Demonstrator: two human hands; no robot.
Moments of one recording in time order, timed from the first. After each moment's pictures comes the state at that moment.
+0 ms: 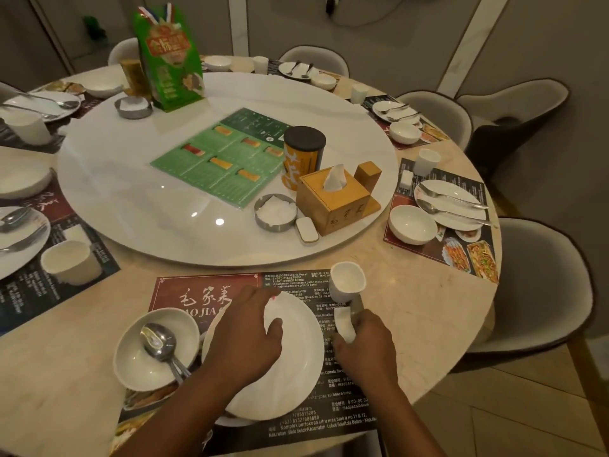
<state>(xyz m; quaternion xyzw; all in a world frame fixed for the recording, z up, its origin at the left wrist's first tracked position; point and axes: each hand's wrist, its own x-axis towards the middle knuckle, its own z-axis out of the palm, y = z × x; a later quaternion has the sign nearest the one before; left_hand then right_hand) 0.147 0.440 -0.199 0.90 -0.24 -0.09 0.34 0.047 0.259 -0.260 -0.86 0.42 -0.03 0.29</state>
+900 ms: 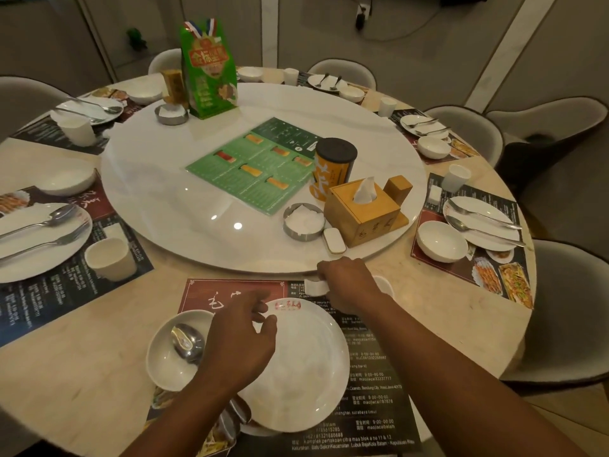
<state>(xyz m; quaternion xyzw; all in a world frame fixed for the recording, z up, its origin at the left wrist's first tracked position) 0.167 0.474 -0.197 0.89 -0.10 -0.07 0.44 0.186 0.252 -0.208 -1.00 0.05 0.08 0.00</state>
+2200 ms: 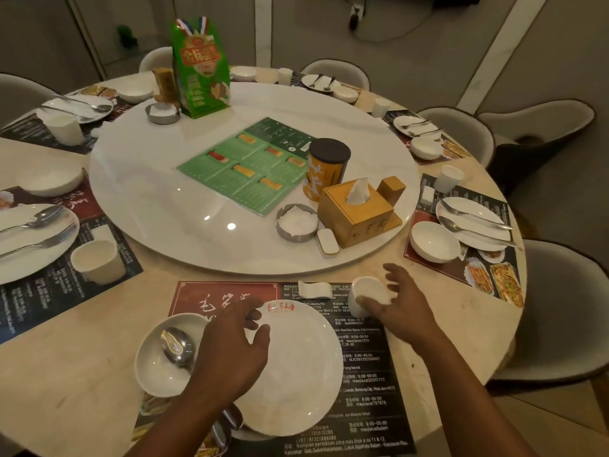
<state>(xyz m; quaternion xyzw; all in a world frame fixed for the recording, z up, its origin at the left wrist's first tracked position) 0.160 0.476 -0.200 0.89 -0.11 -0.07 0.43 0.101 0.189 -0.217 -0.86 0.32 -0.05 0.39</state>
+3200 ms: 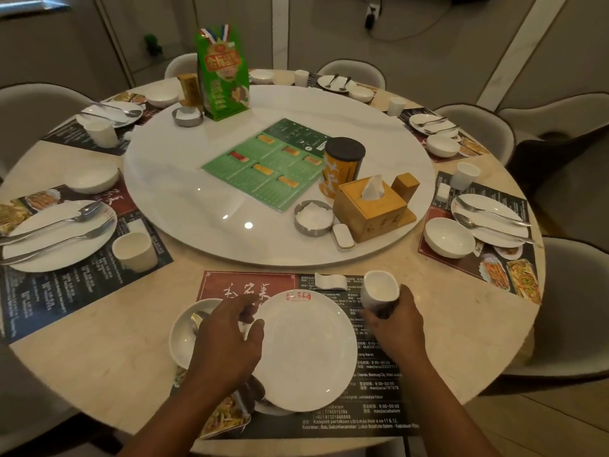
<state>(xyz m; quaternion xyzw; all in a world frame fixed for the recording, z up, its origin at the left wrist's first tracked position) 0.147 0.512 -0.193 0.90 -0.08 -0.04 0.42 0.082 0.238 -0.257 -0.82 0.39 -0.11 0.40</state>
